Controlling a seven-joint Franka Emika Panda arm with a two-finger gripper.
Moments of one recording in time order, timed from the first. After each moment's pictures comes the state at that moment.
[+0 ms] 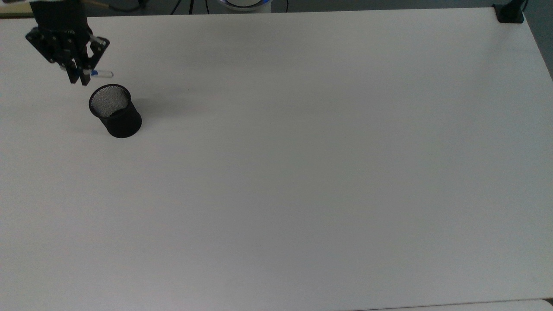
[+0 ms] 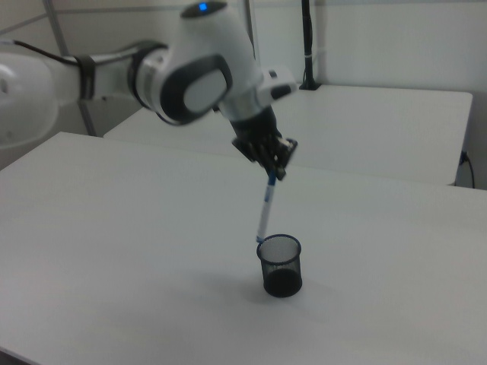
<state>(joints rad) -0.19 0.12 -0.18 -1.71 0.02 2.13 -0.29</state>
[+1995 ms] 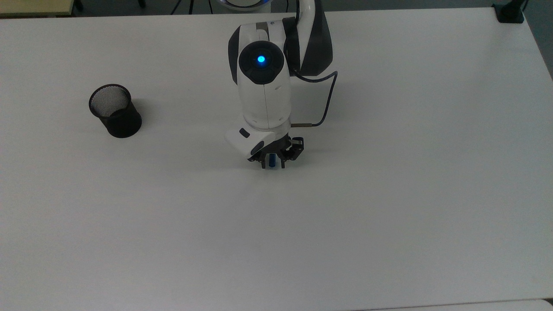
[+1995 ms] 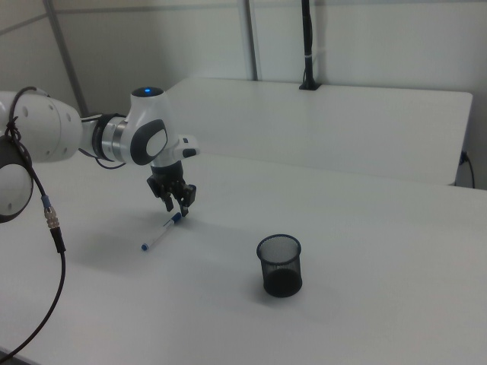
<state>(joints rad) 0.15 0.55 0.00 -1.60 0.05 2.22 0.09</state>
